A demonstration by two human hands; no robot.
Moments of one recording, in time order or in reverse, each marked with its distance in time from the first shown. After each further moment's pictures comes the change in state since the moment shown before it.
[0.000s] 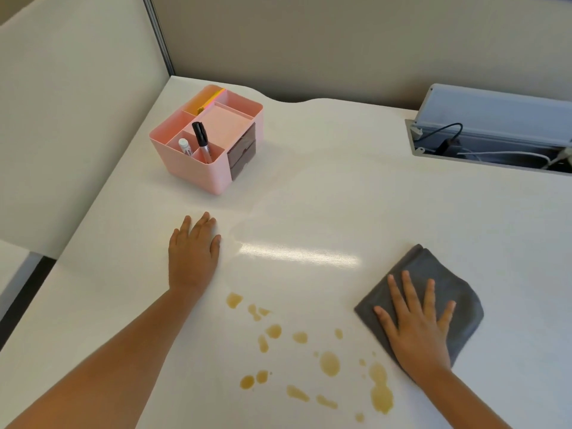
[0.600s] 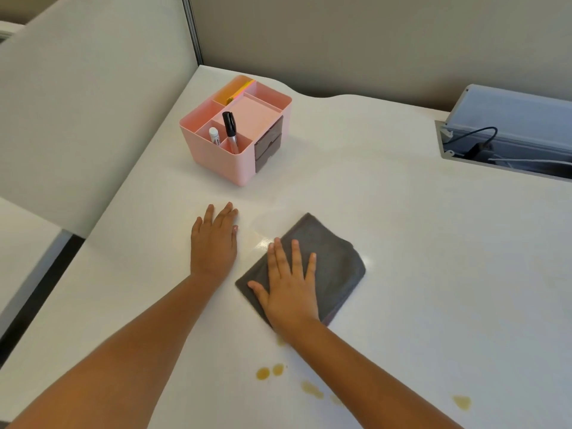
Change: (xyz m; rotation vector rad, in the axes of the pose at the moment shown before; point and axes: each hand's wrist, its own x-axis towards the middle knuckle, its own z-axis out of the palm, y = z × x) left_hand 0.001 -0.003 -0.001 0.021 -0.013 0.015; right_hand 0.022 -0.218 0.006 0.014 -0.032 -0.467
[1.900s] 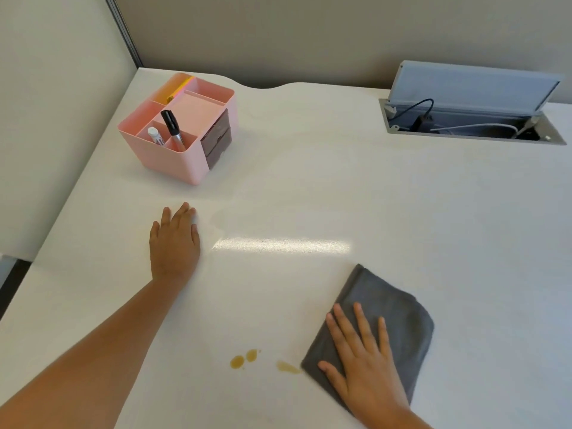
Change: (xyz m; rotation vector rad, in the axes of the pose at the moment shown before) left_hand 0.000 -0.001 0.009 0.016 0.084 0.034; right_hand -0.180 0.105 0.022 -0.059 0.107 0.117
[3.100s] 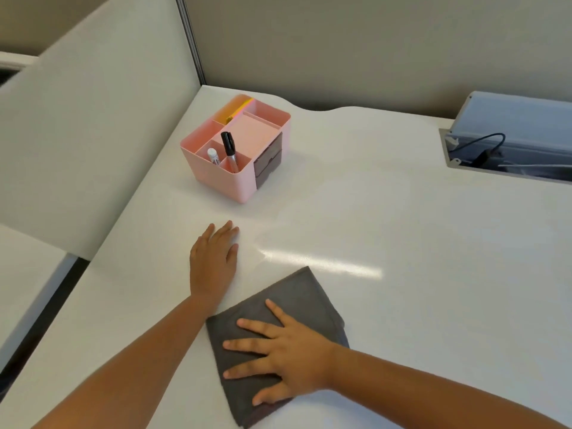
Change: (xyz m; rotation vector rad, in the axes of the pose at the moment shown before) left_hand 0.005 -0.004 -0.008 -0.145 -0.034 -0.070; right_hand 0.149 -0.092 -0.009 0.215 -0.186 -1.091
